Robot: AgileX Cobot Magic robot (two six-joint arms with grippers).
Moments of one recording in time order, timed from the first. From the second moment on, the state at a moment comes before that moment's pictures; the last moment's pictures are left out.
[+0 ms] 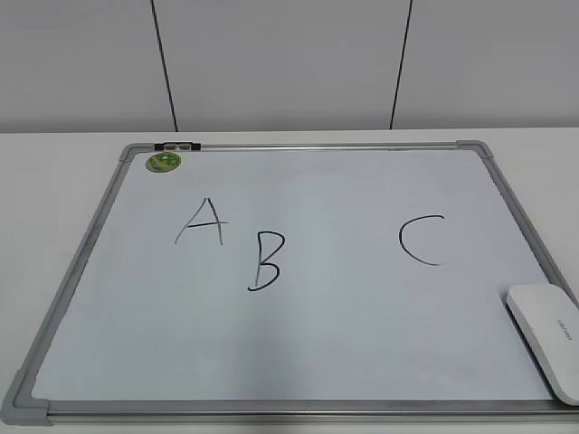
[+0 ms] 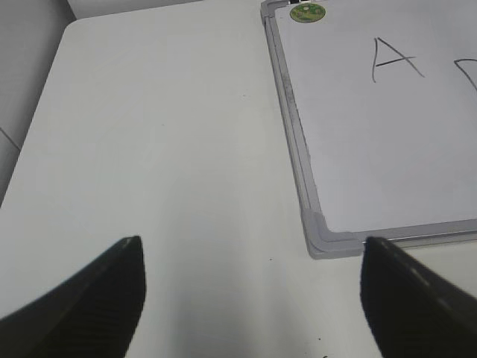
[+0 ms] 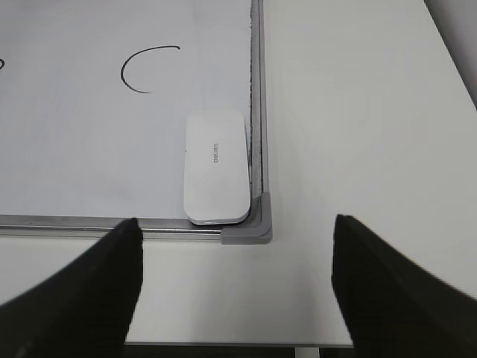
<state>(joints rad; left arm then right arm) -0.01 0.01 -0.51 -0.01 1.11 0.08 -0.02 -0.02 -0.49 0.00 1.14 -0.08</state>
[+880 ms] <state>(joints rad) -0.01 0.01 -0.51 -0.01 1.11 0.08 -0.02 -0.02 -0.49 0.00 1.14 -0.08</state>
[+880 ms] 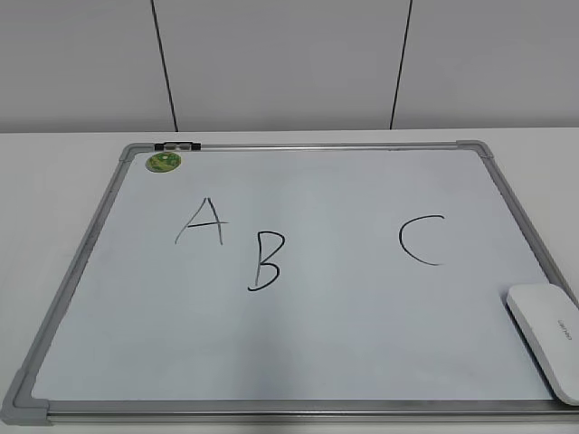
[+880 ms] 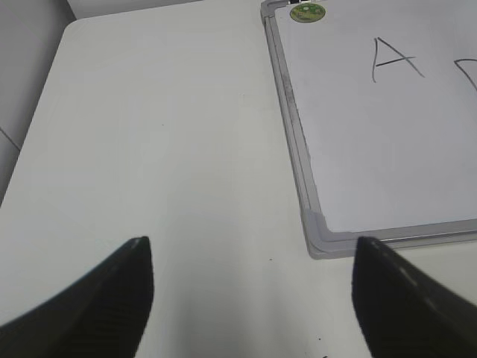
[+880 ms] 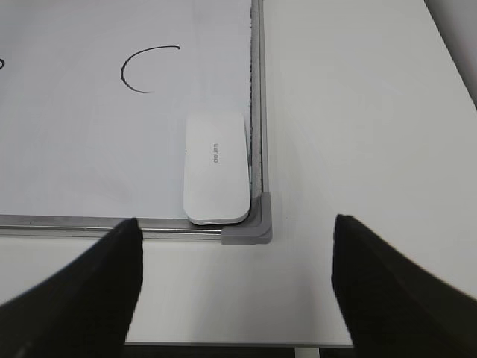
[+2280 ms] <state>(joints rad) -0.01 1.37 -0.99 -0.17 0.87 0.10 -0.02 -0.02 -0.49 0.00 1.14 -0.08</state>
